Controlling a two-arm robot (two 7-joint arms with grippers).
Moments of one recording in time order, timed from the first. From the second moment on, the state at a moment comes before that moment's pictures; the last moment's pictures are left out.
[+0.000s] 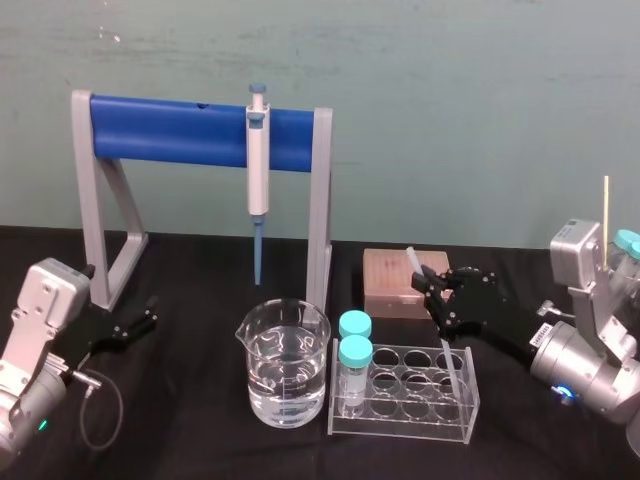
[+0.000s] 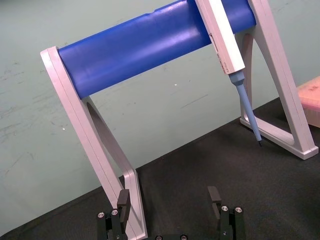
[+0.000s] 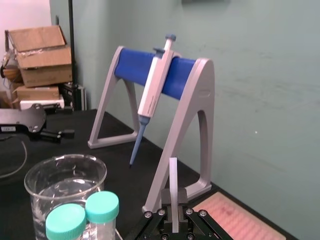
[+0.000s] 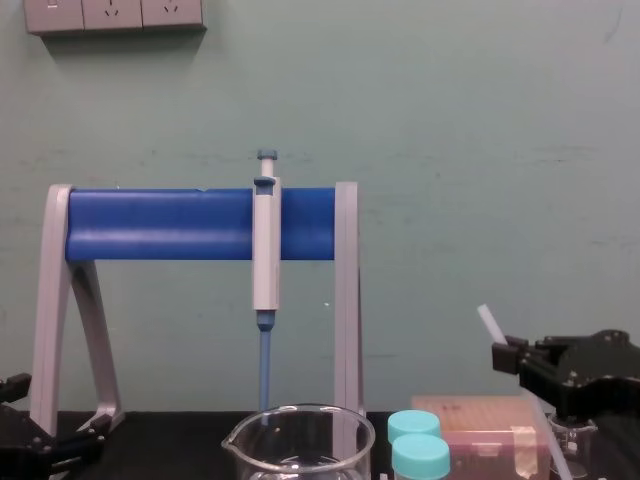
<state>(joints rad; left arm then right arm) -0.20 0.60 0.45 -1.41 -0.25 -0.12 0.03 0.31 0.47 -0.37 -1.33 0.39 -0.16 0.58</state>
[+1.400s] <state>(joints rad) -0.20 0.60 0.45 -1.41 -0.25 -0.12 0.03 0.23 0.41 -0.23 -1.41 0.44 -0.46 0.58</state>
